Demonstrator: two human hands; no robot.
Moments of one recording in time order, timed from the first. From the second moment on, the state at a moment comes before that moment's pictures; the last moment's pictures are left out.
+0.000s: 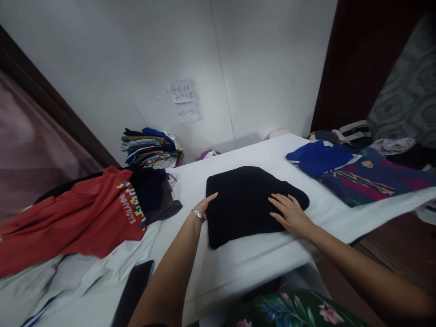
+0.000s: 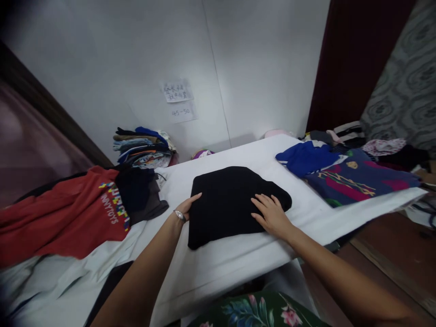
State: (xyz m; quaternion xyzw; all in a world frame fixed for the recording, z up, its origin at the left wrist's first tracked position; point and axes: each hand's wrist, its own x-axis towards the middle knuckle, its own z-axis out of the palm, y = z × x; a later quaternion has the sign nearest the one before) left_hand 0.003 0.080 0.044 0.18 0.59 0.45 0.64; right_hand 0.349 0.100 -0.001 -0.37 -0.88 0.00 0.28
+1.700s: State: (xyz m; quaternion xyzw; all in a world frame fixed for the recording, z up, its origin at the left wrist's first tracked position) left_hand 0.068 -0.022 0.014 0.92 0.33 0.12 -0.16; right_hand 0.427 0.258 0.010 -0.59 -0.71 0.26 0.28
